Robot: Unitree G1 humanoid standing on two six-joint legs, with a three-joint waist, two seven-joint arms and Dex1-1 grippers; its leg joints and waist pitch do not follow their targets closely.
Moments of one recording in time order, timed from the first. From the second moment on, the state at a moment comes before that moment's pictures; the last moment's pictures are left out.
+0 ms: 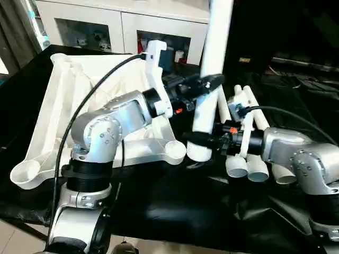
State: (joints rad) left arm -0.75 0.10 0.03 -0.05 -0.74 0.89 -0.50; right arm -0.49 -0.47 0.05 -0.13 0.63 0.94 0.83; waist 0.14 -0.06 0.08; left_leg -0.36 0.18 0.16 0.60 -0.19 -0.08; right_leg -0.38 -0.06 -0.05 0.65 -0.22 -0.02
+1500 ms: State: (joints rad) left arm -0.75 0.13 0.03 -0.07 -0.79 0.91 -0.60; right arm -0.51 -0.51 0.03 -0.10 0.71 0.95 0.95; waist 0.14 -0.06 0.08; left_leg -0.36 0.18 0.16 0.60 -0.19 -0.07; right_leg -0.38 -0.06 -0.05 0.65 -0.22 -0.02
